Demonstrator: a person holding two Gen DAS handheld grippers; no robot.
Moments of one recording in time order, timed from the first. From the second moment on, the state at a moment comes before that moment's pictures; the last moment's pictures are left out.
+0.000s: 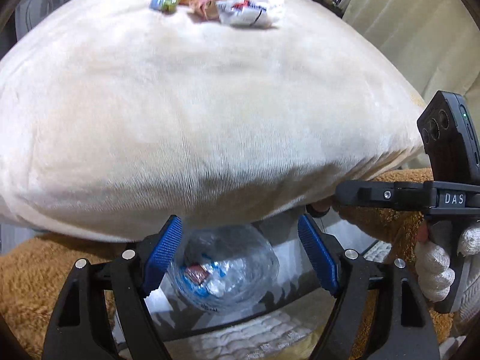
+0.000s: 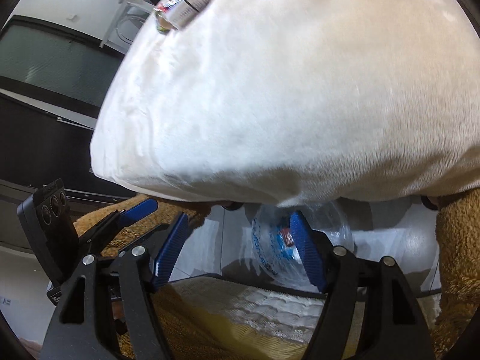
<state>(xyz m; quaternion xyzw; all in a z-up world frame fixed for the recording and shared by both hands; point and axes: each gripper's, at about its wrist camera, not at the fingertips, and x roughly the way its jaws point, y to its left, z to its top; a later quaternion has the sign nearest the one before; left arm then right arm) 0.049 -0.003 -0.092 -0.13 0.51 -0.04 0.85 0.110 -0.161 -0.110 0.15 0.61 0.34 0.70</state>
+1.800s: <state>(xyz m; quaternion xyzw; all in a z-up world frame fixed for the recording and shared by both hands) 0.178 0.150 -0.004 -0.27 0.38 -0.05 0.89 0.262 -0.026 -0.053 -0.10 0.44 0.35 0.82</state>
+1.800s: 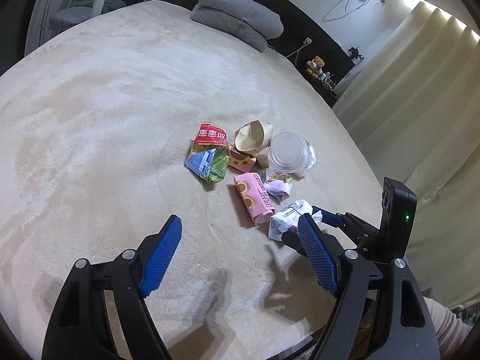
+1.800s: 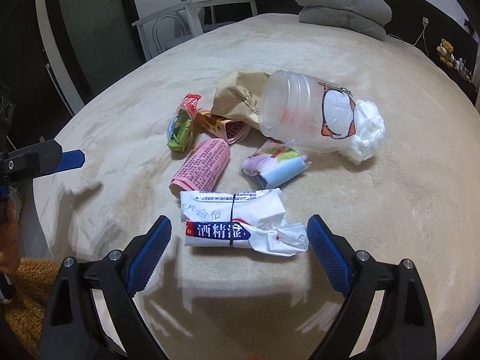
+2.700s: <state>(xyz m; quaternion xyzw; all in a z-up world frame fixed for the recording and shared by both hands) 0.245 0.137 -0.049 -0.35 0.40 -0.12 0.84 0.237 -0.087 -0.014 -0.03 0.44 0.37 0.82</state>
